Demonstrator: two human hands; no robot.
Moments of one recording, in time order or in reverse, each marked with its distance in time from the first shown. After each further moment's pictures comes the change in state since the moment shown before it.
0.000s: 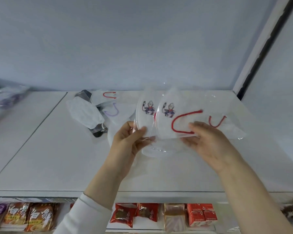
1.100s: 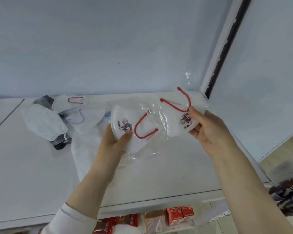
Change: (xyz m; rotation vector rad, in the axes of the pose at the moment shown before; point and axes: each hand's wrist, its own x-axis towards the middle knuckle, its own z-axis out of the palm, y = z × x) left_hand 0.019 -0.025 0.033 0.341 0.024 0.110; right_hand 0.005 -0.055 -0.042 -0.019 0.188 -0.207
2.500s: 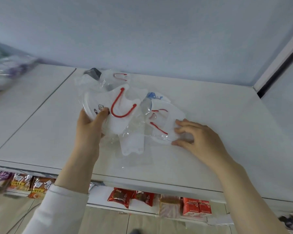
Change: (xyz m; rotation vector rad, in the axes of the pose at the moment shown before) left_hand -0.011 0.006 -0.116 -0.044 0.533 0.014; right_hand -0.003 0.091 0.038 -1.405 -0.482 -0.559
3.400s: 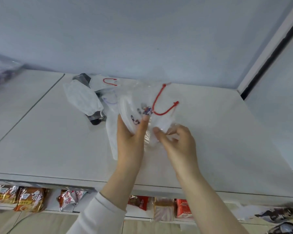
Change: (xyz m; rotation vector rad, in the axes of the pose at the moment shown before) left_hand -0.061 -0.011 0.081 -0.046 -0.173 0.185; right_hand -0.011 -0.069 0.012 0.721 0.326 0.452
